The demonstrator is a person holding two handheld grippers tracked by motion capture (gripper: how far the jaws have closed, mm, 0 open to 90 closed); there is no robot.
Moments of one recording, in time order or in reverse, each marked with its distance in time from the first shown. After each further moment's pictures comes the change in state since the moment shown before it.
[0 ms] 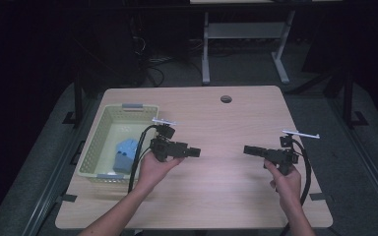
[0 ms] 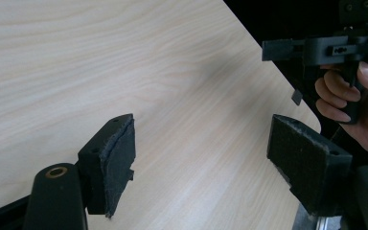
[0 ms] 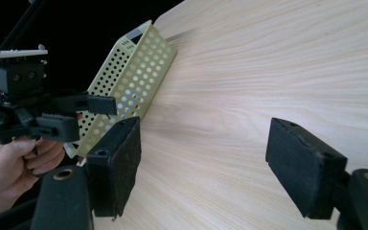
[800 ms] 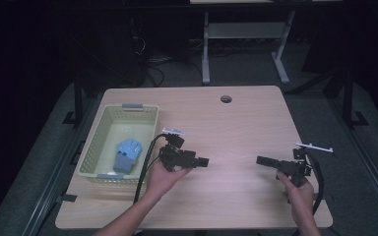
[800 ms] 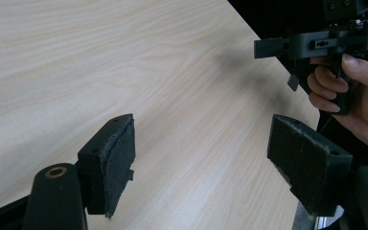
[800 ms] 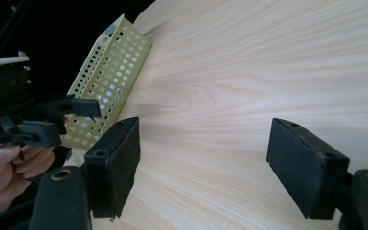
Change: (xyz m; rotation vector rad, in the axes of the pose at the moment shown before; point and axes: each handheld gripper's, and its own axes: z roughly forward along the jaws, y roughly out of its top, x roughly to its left) left arm -0.012 -0.019 0.024 0.015 -0.028 0.027; right arm -0.037 -0.028 -0.028 -0.015 -0.030 0.062
